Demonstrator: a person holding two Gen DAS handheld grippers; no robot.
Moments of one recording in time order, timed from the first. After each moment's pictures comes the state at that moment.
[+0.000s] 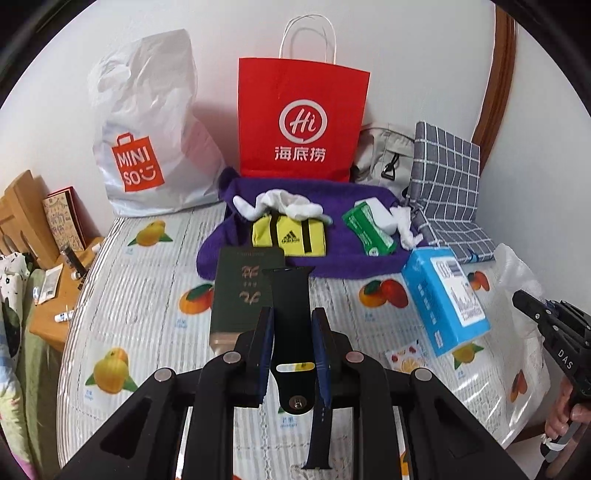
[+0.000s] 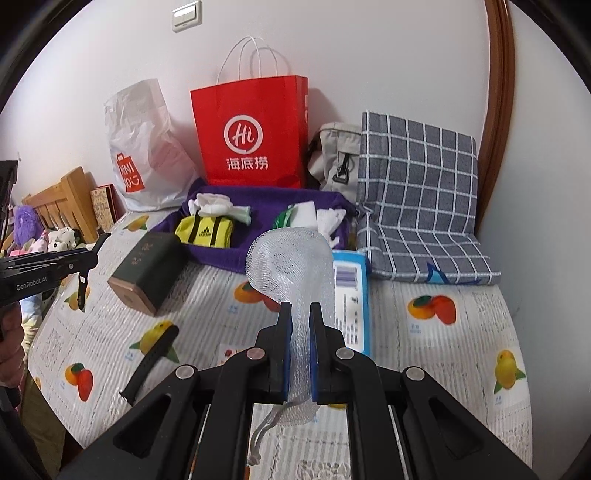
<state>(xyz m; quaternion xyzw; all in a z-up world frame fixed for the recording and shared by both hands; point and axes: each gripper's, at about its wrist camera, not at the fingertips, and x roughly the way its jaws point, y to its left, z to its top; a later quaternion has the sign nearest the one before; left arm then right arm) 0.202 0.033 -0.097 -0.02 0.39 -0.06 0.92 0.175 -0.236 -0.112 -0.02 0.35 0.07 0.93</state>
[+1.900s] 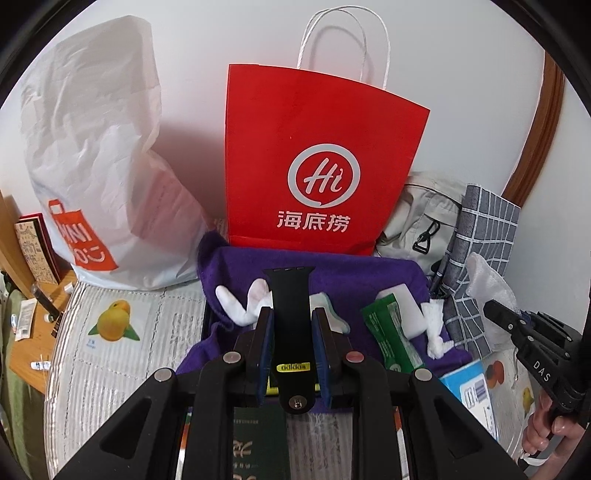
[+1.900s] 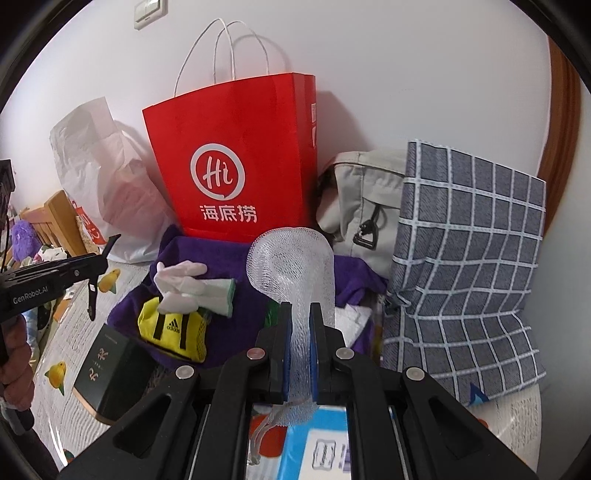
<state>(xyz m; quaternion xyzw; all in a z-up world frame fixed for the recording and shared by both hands) 0.374 0.033 -0.083 -0.05 0.38 -0.06 0.92 0.375 -0.220 -0.103 -0.01 0.36 0.10 0.93</state>
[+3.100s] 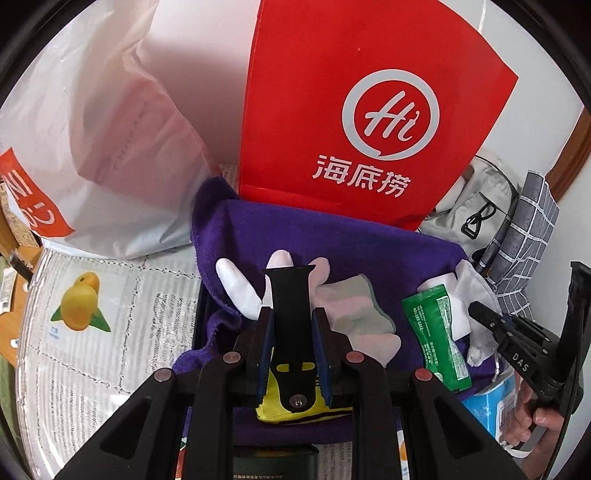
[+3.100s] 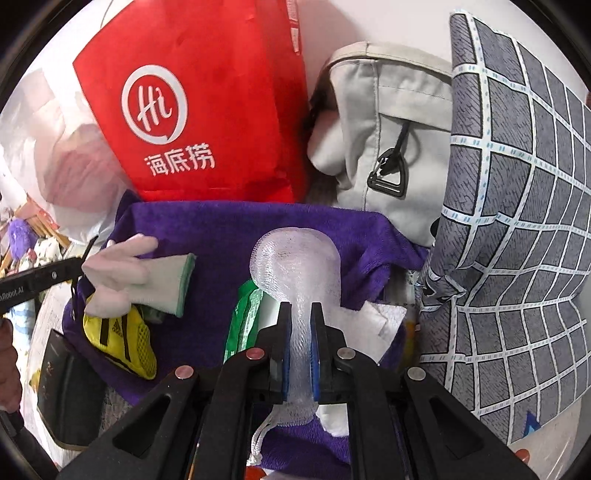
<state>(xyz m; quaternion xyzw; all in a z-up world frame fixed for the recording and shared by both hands) 0.436 0.051 -0.150 -0.09 0.47 -0.05 0.88 0.457 -0.225 -0.194 0.02 0.44 0.10 0.89</state>
